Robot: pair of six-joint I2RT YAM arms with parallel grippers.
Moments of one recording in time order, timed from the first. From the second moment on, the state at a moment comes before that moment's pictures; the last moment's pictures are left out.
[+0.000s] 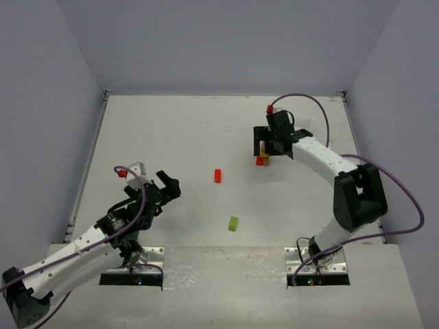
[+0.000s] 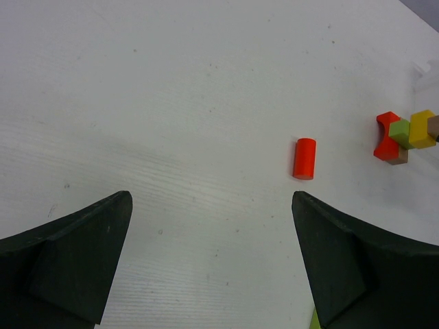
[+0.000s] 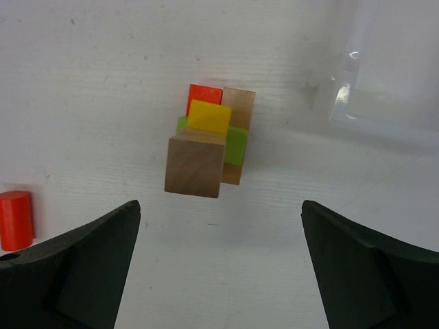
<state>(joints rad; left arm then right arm) -0.78 0.54 0.37 -0.44 -0.71 -0.91 0.37 1.63 1.11 -0.39 0.17 0.27</state>
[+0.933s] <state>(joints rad) -0.78 0.54 0.37 -0.44 -0.72 -0.91 0.37 1.63 1.12 -0.33 -0.03 0.28</state>
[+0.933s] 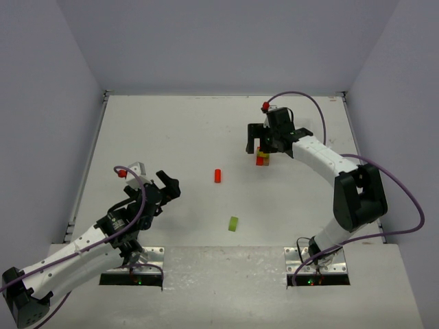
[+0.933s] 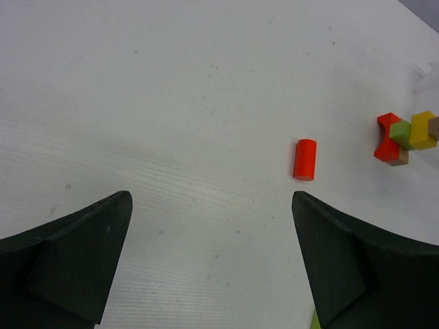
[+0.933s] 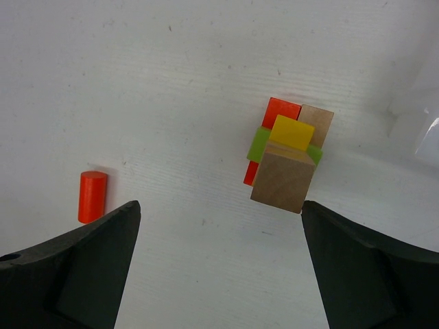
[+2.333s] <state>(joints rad) -0.78 0.55 0.37 -0.44 -0.72 -0.91 0.37 1.63 1.12 -0.34 -0.03 0.27</state>
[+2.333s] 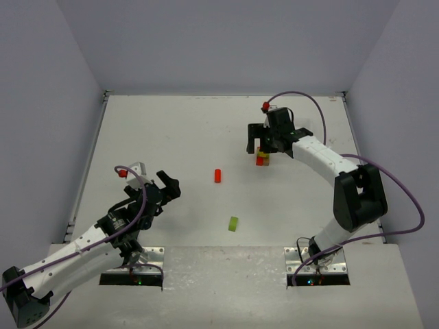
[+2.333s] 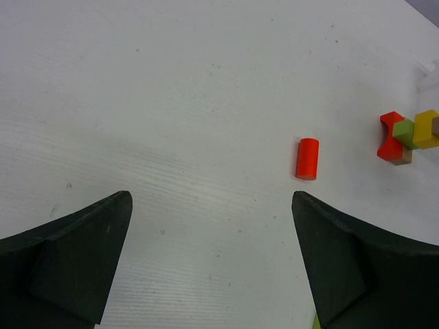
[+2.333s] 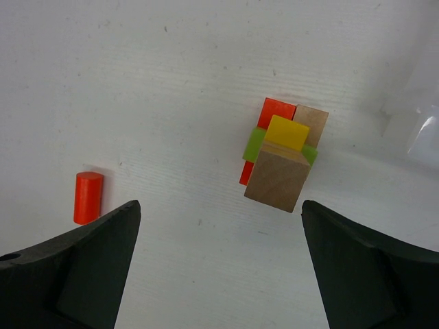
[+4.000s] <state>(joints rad) -0.78 1.83 0.93 0.04 -0.42 -0.57 0.37 0.61 0.28 -0.34 0.13 0.52</state>
